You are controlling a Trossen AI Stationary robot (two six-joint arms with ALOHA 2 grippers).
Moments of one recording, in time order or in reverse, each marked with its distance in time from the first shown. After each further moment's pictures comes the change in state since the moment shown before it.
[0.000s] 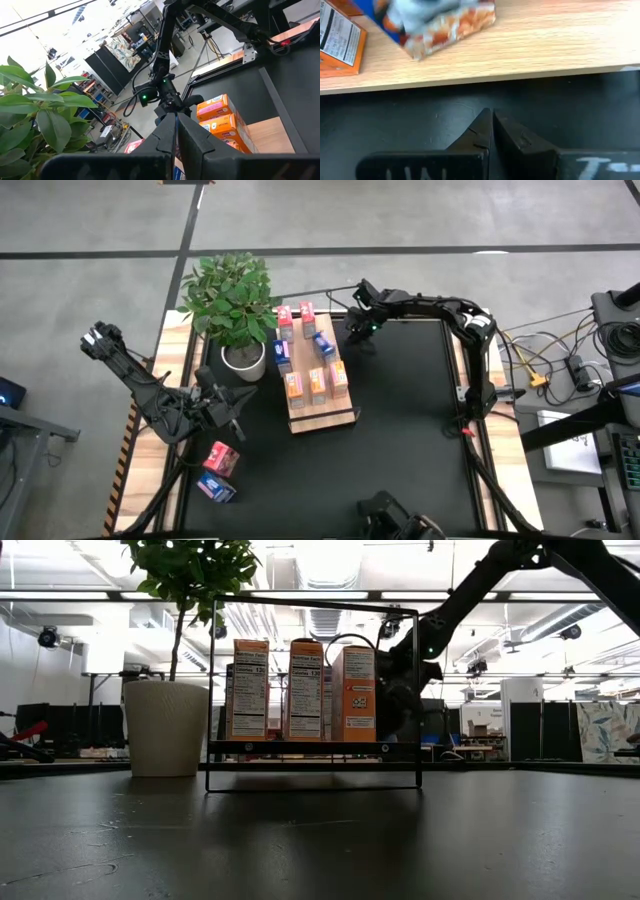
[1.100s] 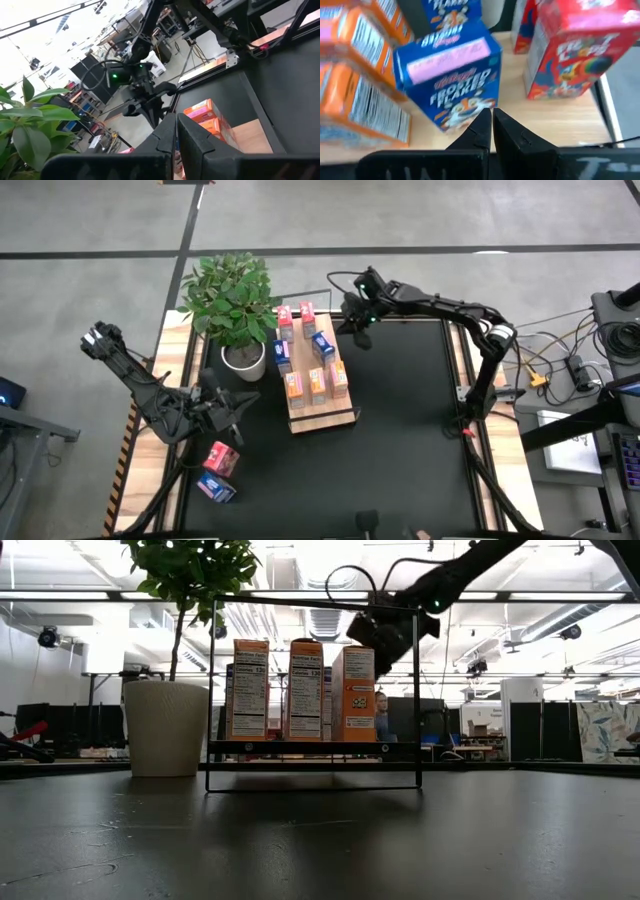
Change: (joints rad) left arm -0.005 -0.001 0.000 0.002 0.083 0.021; right arm 0.078 -0.200 0.038 0.067 0.008 0.183
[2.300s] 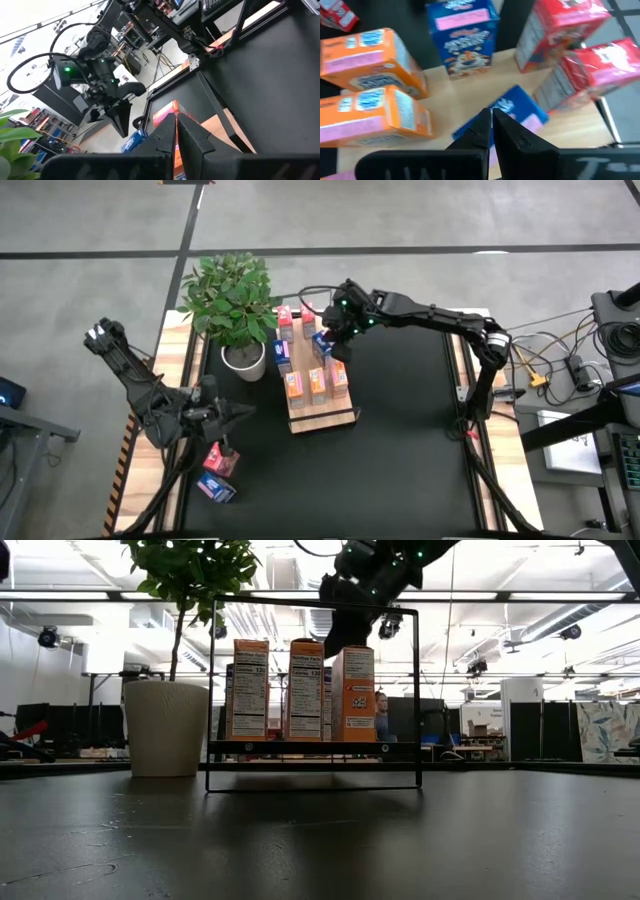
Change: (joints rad) left arm -0.082 -0.058 -0.004 -0.166 0.131 -0.026; right arm 0.246 0.001 0.210 -0.167 0.353 0.307
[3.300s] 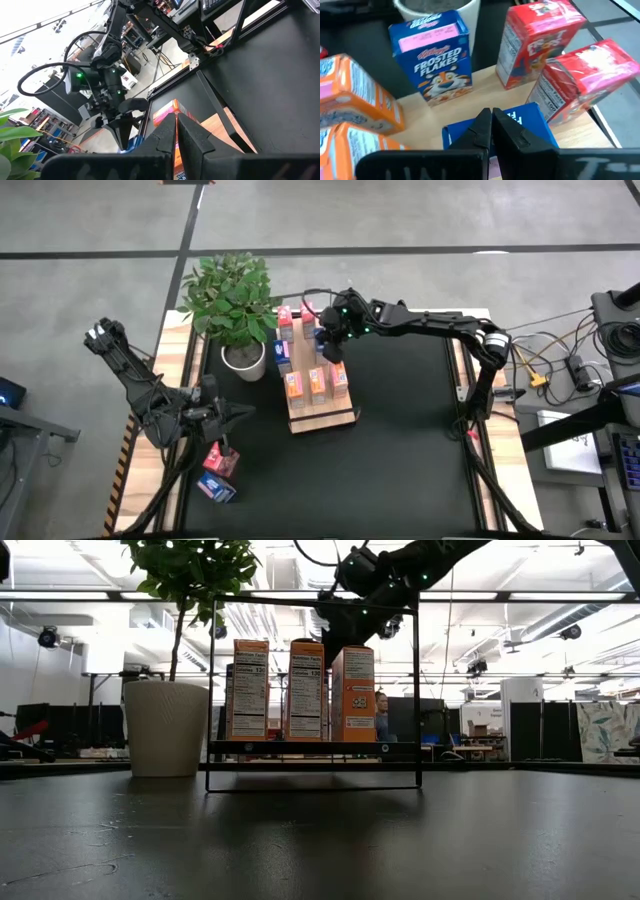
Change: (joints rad) left arm -0.001 -0.004 -0.002 -0.008 0.000 -0.002; right arm 0.002 0.002 -0.167 0.323 0.076 0.134
